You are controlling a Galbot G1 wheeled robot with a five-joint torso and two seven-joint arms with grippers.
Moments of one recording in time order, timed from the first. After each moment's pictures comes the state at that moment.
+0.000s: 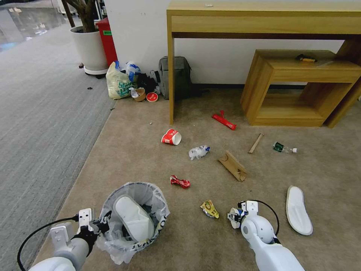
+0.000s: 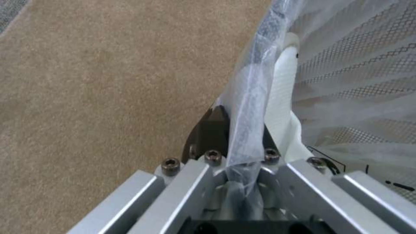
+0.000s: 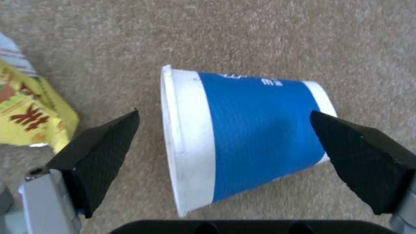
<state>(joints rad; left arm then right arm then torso) 1.72 -1.38 -0.79 -2.23 -0.55 0.69 -0.03 -1.15 1.26 0.30 1.51 0.59 -0.74 0.52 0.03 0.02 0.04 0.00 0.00</state>
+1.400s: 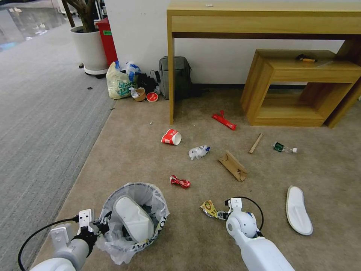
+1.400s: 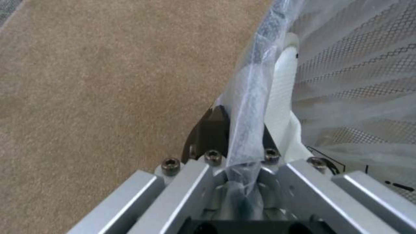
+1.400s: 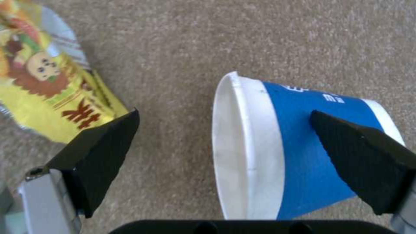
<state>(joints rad) 1.72 -1.38 -0.79 -2.22 -0.54 0.68 -0.01 -1.09 1.29 0.20 1.44 0.58 -0.73 0.55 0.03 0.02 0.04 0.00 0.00</state>
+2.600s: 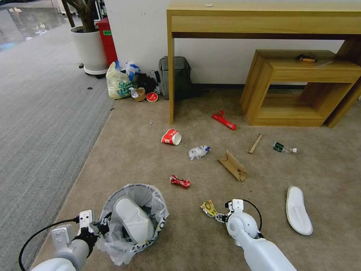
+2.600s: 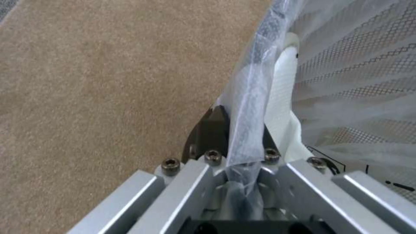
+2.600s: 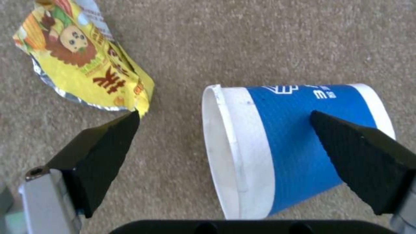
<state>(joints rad) 1.72 -1.38 -0.79 -2.19 -0.54 0.67 0.00 -1.12 1.23 0.14 1.54 0.82 -0.74 0.68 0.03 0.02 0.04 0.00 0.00</state>
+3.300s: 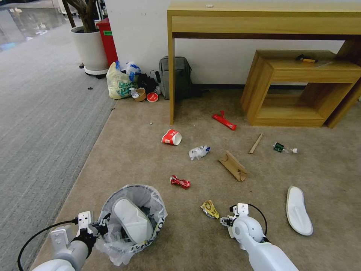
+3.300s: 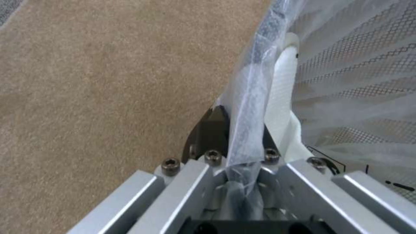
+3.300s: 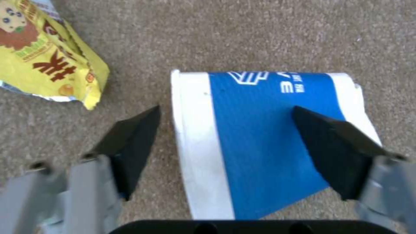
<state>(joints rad) 1.72 -1.38 -0.79 -2.18 -0.53 0.65 0.00 -1.14 1.23 0.18 1.47 0.76 -0.73 0.61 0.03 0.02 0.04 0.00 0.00</state>
